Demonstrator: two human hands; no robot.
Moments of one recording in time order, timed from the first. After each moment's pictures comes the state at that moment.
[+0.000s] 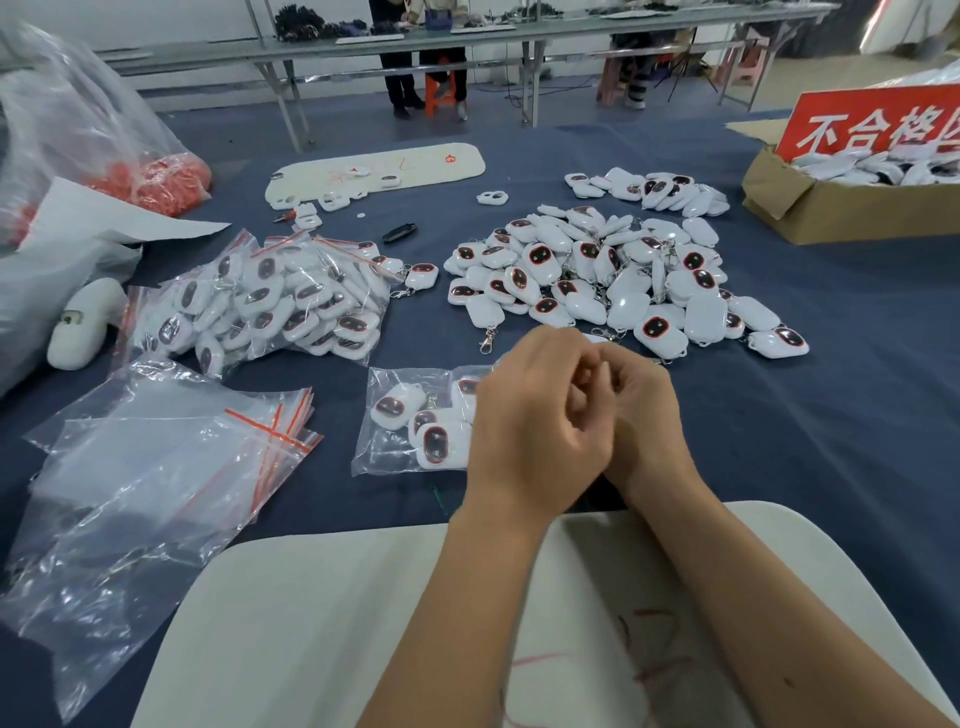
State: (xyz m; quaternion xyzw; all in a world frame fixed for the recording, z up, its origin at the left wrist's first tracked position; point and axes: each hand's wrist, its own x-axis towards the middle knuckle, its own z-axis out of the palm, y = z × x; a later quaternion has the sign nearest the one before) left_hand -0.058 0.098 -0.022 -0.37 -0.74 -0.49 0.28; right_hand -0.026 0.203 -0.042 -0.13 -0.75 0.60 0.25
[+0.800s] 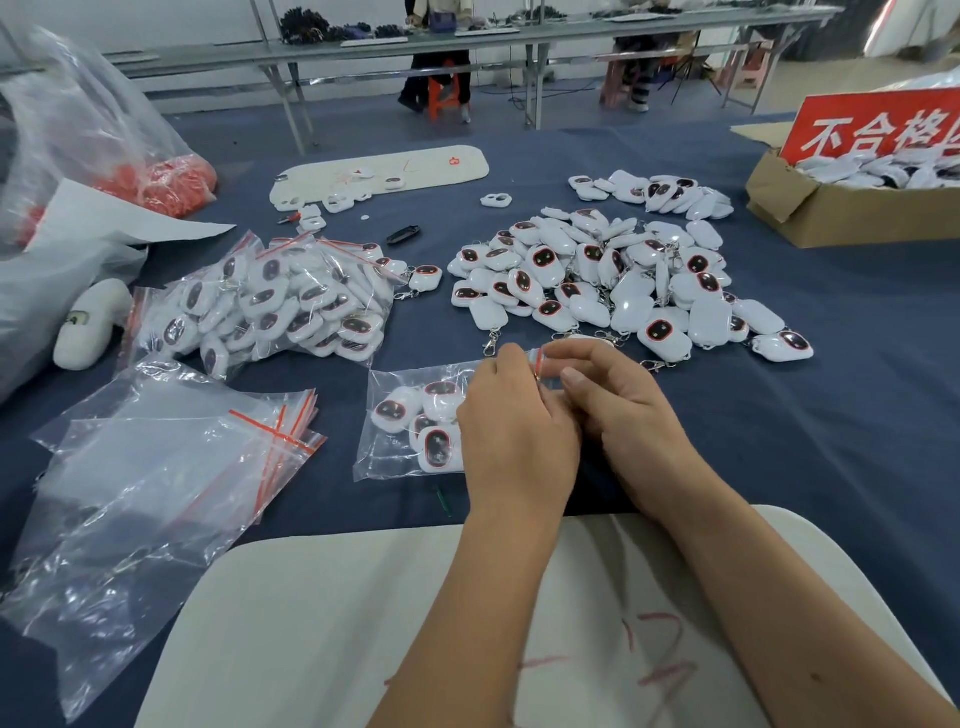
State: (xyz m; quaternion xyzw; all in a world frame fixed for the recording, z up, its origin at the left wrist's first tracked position) left_hand -0.062 0.101 -0.030 -0.15 -0.88 -0.43 0.15; right_hand -0.030 0.208 -0.045 -0.07 -0.68 0.71 0.16
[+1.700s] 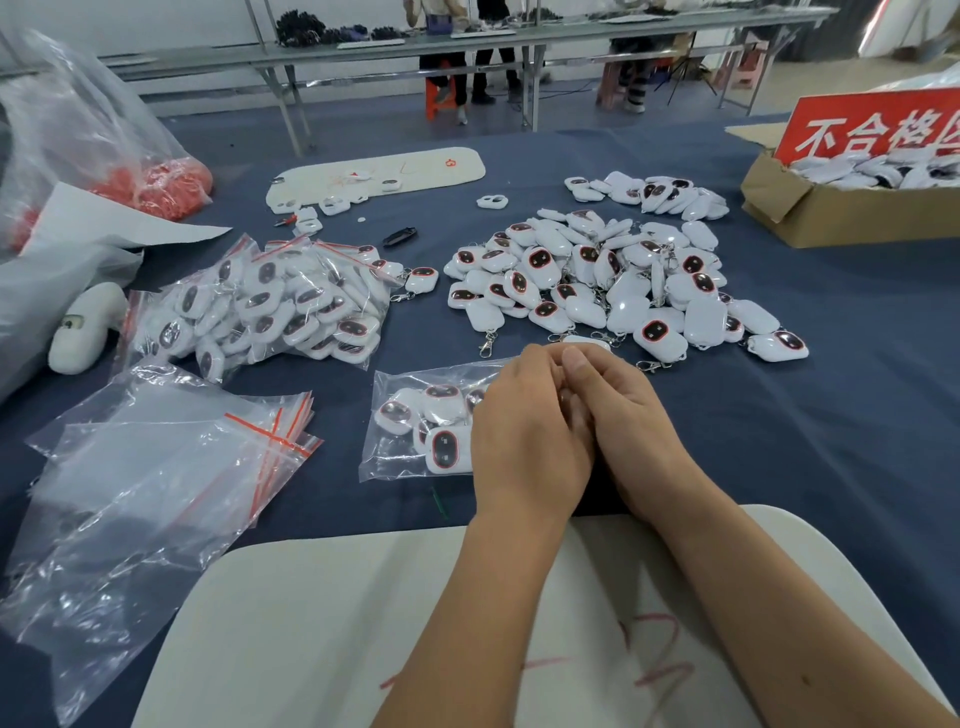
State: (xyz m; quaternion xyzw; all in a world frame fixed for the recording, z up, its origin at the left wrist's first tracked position) left_hand -0.057 0.106 -0.032 -0.23 -0.85 -0.44 0.16; right_hand -0.029 0.200 -0.037 -0.09 -0.66 0.72 0.18
